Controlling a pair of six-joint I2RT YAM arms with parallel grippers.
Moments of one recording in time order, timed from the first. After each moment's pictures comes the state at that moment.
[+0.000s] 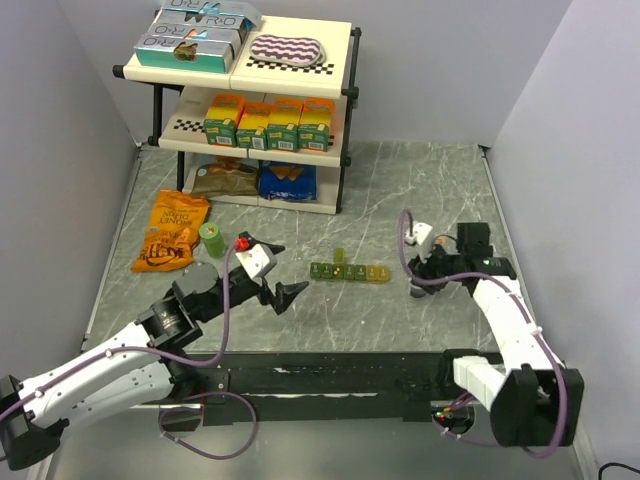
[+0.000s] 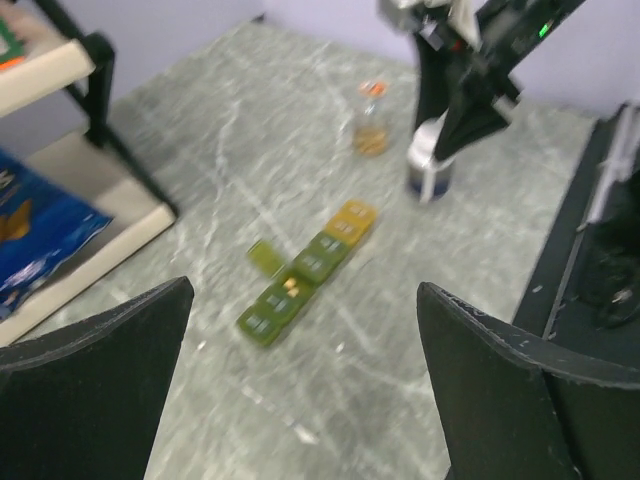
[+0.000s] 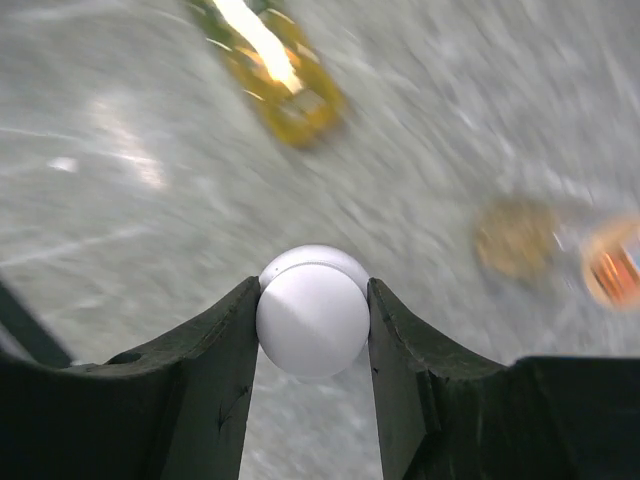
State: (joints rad) left arm -0.91 0.70 0.57 0.11 0.08 0.04; right arm 0.03 1.00 0.71 -0.69 -0.56 -0.80
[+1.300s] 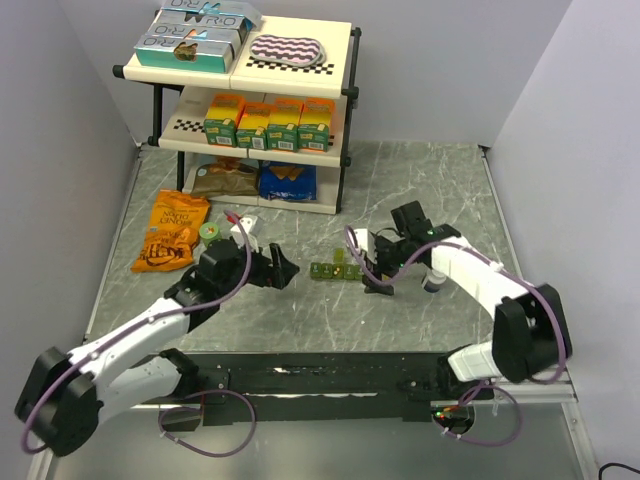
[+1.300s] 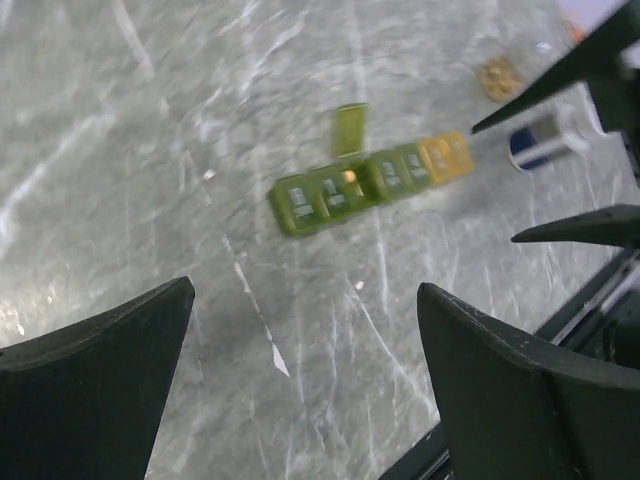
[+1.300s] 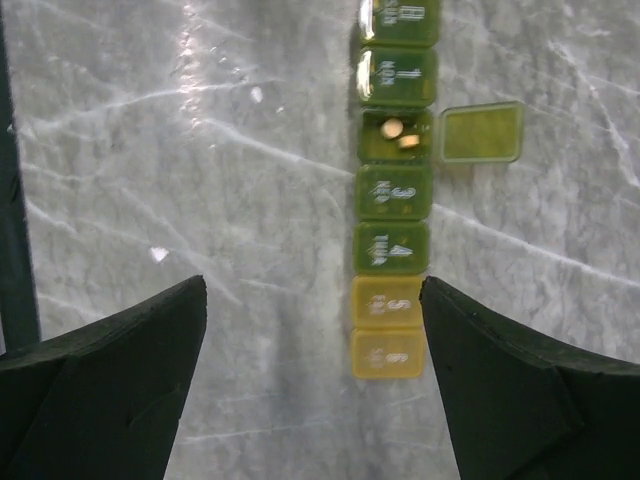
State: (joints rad) left arm -0.63 0.96 0.52 0.08 0.10 -0.45; right arm 0.37 1.36 0.89 -0.63 -0.67 -1.01
